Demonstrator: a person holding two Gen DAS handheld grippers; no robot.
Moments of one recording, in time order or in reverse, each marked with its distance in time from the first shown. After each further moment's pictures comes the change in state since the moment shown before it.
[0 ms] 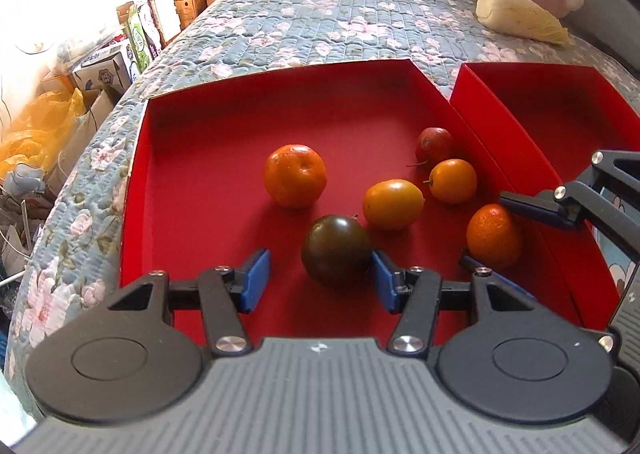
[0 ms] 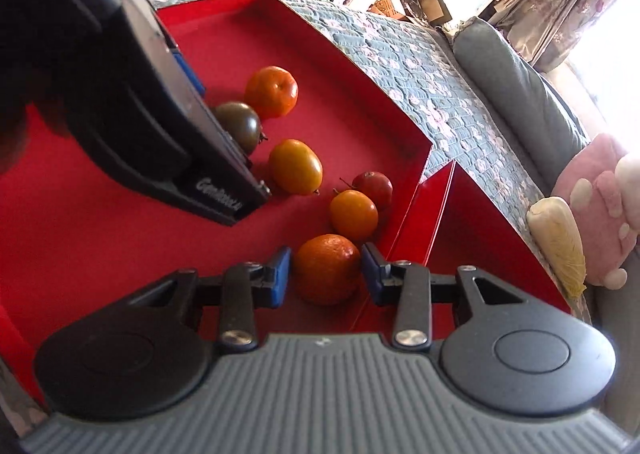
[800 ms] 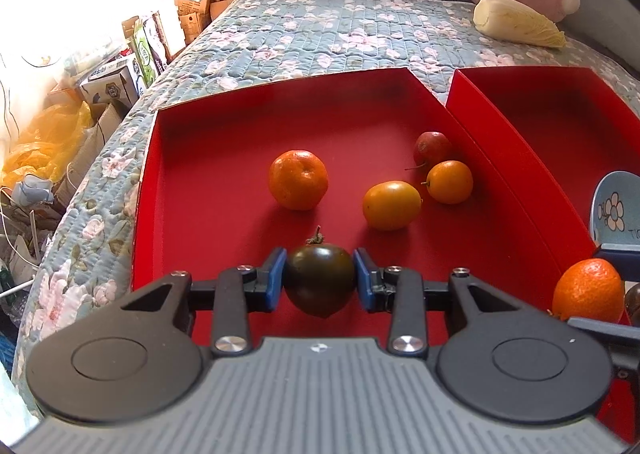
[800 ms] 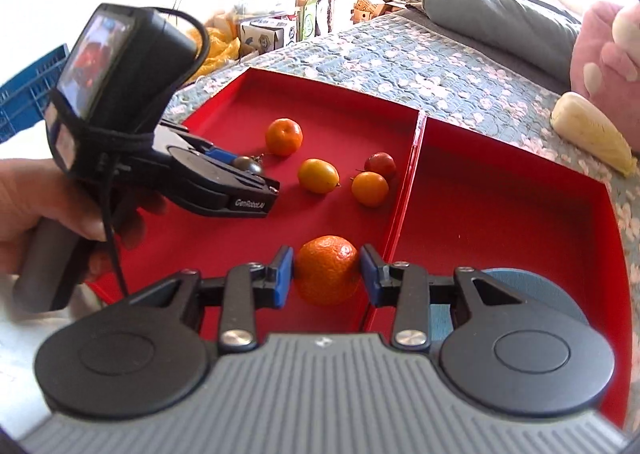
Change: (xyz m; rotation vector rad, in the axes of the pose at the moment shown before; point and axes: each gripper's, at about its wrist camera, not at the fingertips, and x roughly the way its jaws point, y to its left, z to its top) left arm -0.016 -0.001 -0.008 0.006 -0.049 0.025; right arm -0.081 -0.051 -0.032 0.453 -0.067 0.267
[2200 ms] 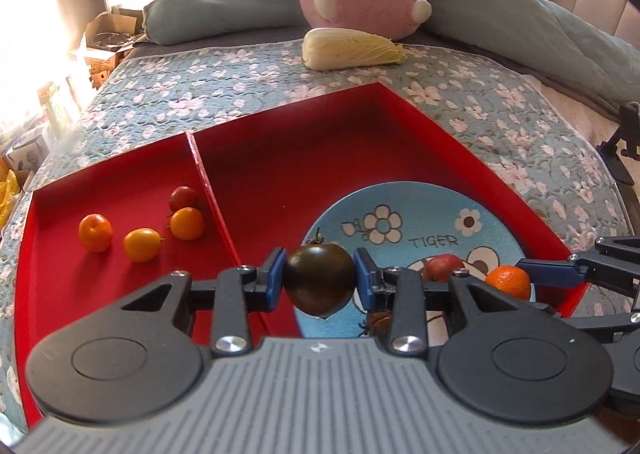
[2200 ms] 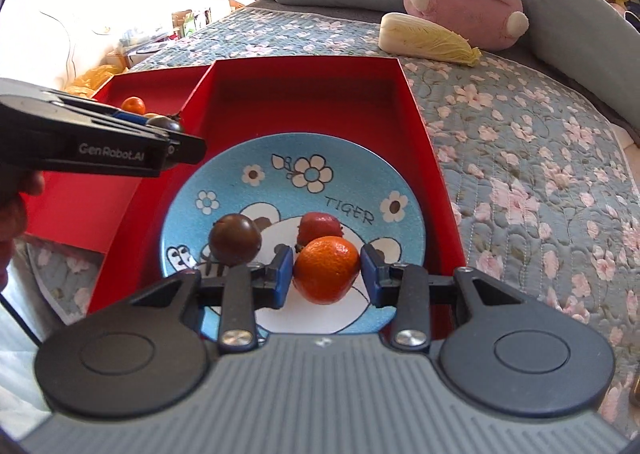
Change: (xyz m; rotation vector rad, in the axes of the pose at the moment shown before) left arm -0.084 -0.175 -0.005 0.155 -0.100 -0.211; right arm -0.073 -0.111 -0.114 0.264 -0.019 -0.220
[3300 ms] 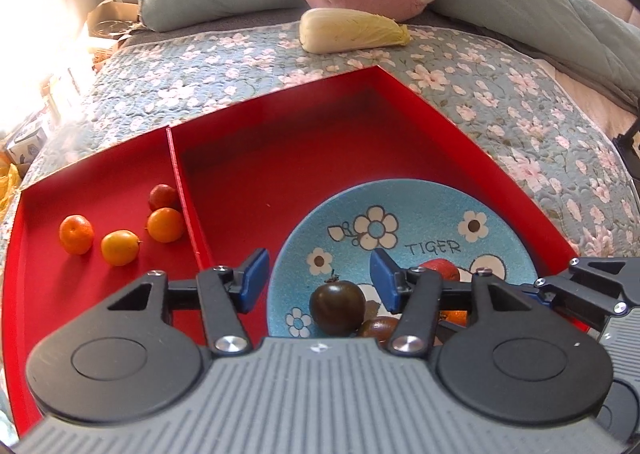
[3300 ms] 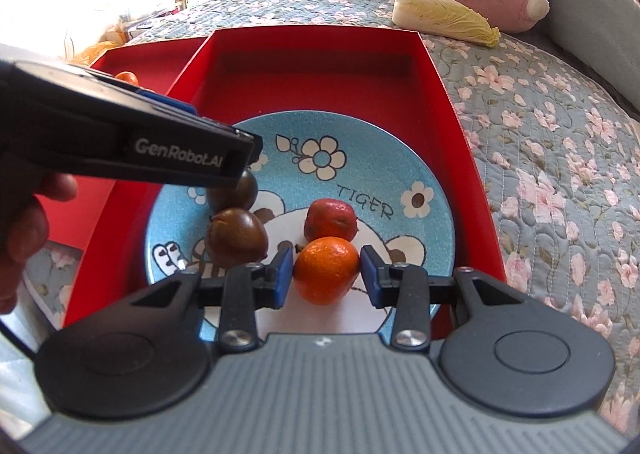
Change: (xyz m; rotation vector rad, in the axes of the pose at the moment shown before) left arm 0.027 -0.013 0.015 -0.009 0.046 0.044; right arm 0.034 0.009 0.009 -0.026 0.069 0.011
